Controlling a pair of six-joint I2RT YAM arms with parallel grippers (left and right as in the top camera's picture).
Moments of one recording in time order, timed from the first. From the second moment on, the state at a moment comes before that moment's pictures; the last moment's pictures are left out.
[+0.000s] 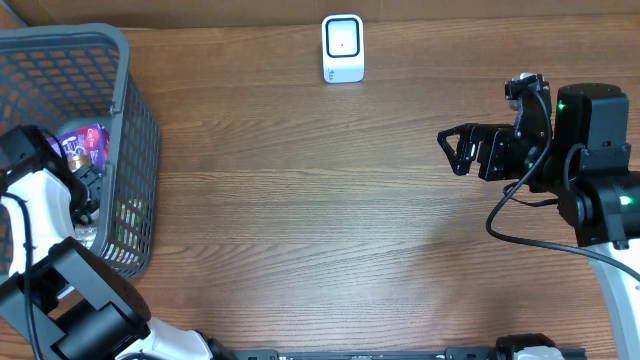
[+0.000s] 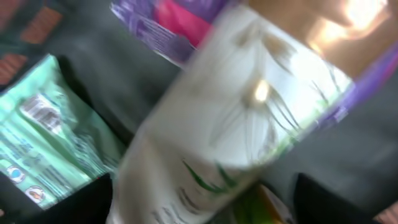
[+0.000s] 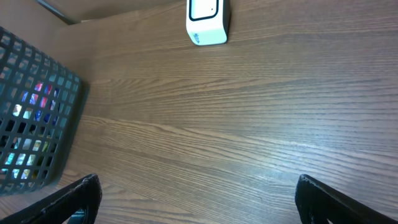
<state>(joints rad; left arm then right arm) 0.67 1.78 1.31 -0.79 -0.12 -0.16 0.10 1.19 1.33 -0.93 -0.41 0.20</state>
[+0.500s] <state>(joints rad) 0.69 1.78 1.24 -0.68 -0.13 -0.12 0.10 1.19 1.33 -0.93 -0.41 0.20</state>
